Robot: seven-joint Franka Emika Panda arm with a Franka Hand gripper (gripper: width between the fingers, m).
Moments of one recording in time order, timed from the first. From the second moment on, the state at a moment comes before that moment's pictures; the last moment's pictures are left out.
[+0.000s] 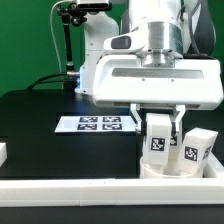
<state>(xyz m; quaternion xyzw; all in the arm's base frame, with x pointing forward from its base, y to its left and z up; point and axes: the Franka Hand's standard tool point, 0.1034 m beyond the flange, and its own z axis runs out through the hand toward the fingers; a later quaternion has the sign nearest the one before) 0.624 0.050 0.082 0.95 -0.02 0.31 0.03</state>
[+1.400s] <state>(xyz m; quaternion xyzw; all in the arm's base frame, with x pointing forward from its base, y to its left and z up) 0.623 0.050 0.081 0.95 -0.02 0.31 0.03</state>
